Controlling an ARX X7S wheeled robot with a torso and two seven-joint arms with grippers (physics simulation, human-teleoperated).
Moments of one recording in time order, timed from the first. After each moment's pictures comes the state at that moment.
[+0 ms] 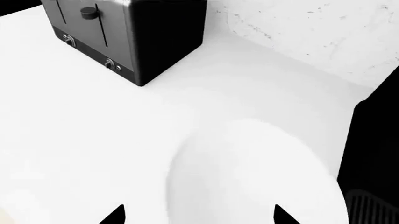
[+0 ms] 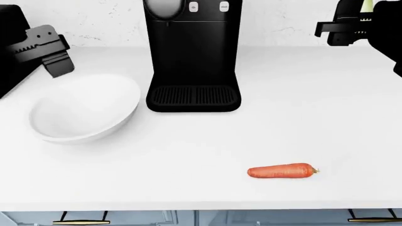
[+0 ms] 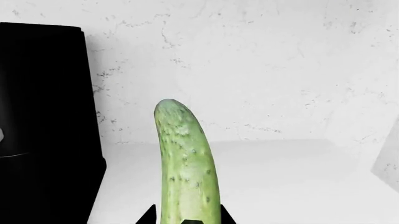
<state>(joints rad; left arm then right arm) -2.33 -0.98 1.88 0.34 -2.57 -0.09 -1.57 1.48 0.74 -0.41 -0.01 1.49 1.20 0.92</state>
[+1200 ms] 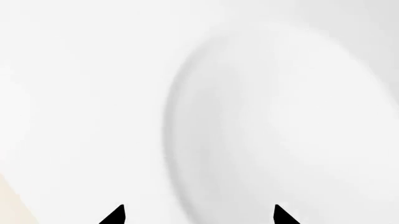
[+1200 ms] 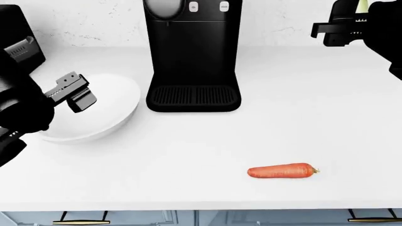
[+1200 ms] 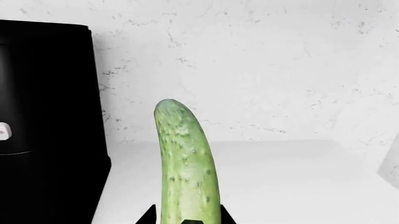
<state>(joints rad) -2.15 -0.94 2.02 0.30 -2.81 0.23 -1.43 1.49 0.73 -0.43 -0.01 1.49 1.18 0.90</state>
